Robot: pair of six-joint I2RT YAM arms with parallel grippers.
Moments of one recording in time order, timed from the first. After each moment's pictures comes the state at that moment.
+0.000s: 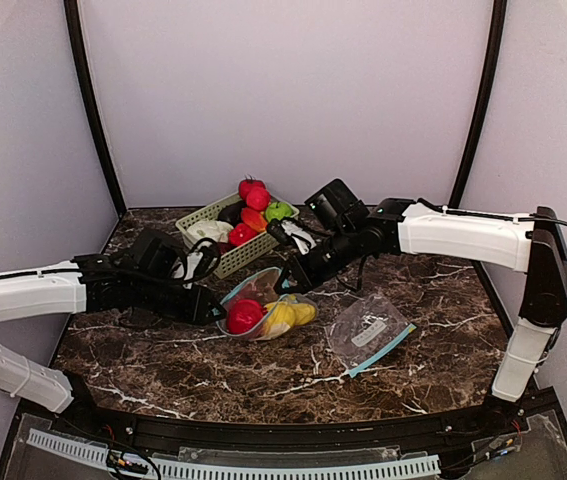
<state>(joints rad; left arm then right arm) -0.78 1.22 0.81 -0.41 0.19 -0.56 0.89 1.79 1.48 -0.56 -0.45 0.25</state>
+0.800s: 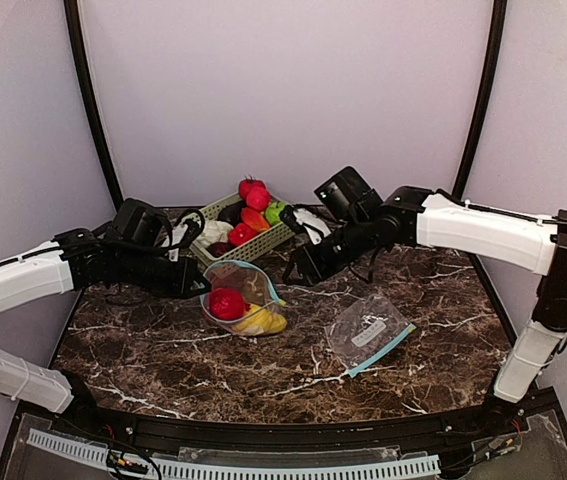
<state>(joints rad) -0.69 1.19 0.96 -0.57 0.19 -0.52 0.90 1.71 1.50 -0.66 -0.27 0.23</state>
